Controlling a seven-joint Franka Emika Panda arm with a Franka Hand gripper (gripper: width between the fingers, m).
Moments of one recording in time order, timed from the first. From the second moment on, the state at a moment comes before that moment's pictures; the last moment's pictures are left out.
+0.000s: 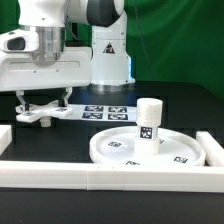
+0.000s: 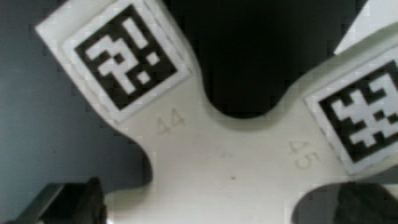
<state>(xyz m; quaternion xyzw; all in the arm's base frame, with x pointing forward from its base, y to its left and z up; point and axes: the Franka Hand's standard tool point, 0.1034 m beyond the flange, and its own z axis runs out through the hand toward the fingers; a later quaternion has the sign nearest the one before) 0.418 -0.159 0.035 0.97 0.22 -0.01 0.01</state>
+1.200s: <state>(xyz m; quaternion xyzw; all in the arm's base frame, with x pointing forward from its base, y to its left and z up) 0.409 -0.157 0.024 0.97 0.23 -0.02 0.01</state>
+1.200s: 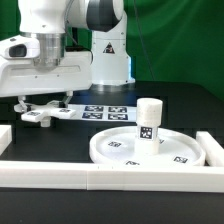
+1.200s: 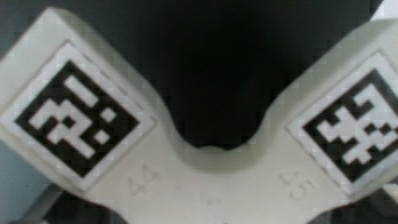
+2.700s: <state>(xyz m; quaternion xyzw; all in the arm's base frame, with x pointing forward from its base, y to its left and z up) 0.524 0.010 0.117 0.99 0.12 0.02 0.00</state>
